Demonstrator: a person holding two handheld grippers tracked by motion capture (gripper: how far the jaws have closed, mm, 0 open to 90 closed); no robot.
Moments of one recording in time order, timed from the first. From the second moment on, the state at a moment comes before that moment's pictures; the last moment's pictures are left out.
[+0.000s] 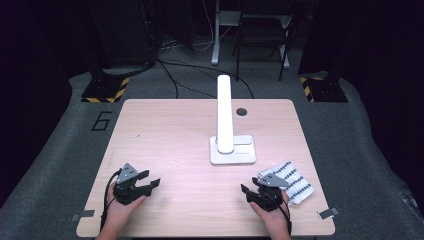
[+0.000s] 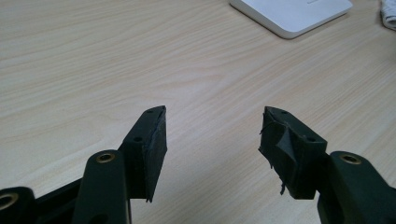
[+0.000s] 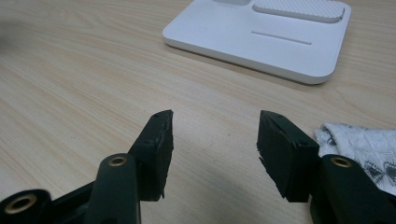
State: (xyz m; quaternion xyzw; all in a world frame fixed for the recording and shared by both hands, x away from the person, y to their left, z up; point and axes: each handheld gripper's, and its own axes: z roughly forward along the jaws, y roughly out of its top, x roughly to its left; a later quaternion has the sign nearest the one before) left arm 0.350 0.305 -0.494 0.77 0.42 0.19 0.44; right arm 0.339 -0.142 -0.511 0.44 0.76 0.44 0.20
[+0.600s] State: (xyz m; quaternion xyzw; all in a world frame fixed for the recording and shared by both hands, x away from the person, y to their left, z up) left arm 0.345 0.306 -0.492 0.78 0.41 0.19 0.44; right arm 0.343 -0.140 -0.505 0.45 0.75 0.44 0.20
